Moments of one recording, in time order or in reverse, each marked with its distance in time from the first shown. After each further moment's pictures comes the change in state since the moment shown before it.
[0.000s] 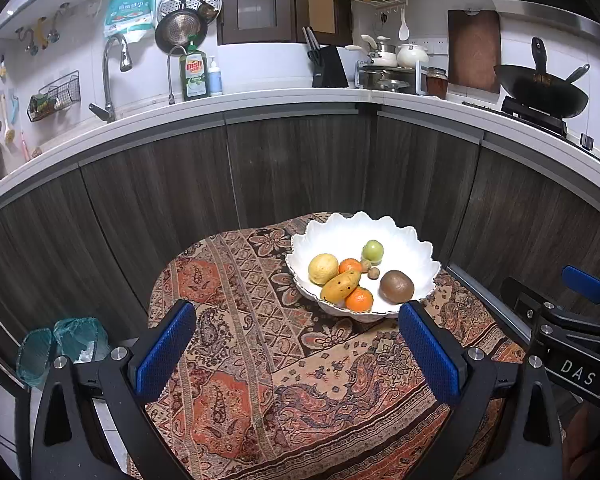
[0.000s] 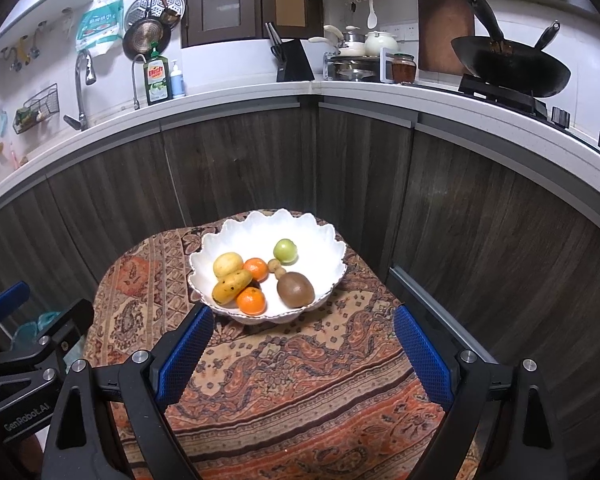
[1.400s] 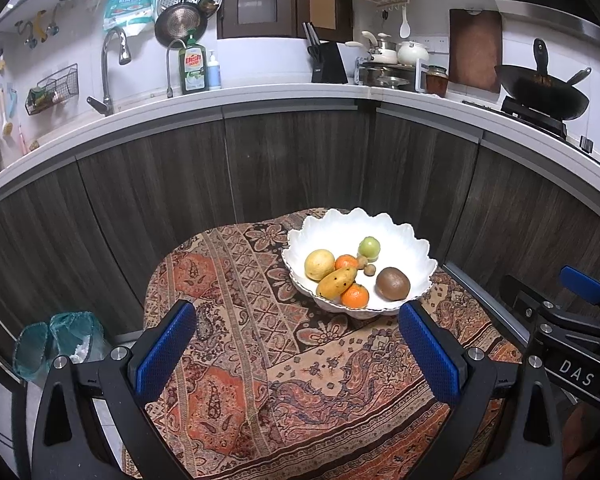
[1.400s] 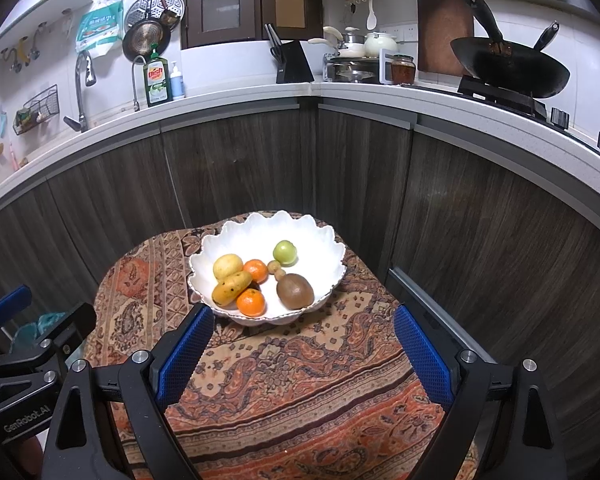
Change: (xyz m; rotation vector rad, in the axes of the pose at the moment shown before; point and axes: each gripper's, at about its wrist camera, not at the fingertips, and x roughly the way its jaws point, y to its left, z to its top) left arm -0.001 -0.006 -0.002 -0.023 0.015 -0.003; right arm 0.001 -0.004 0.002 -0.001 -0.004 0.003
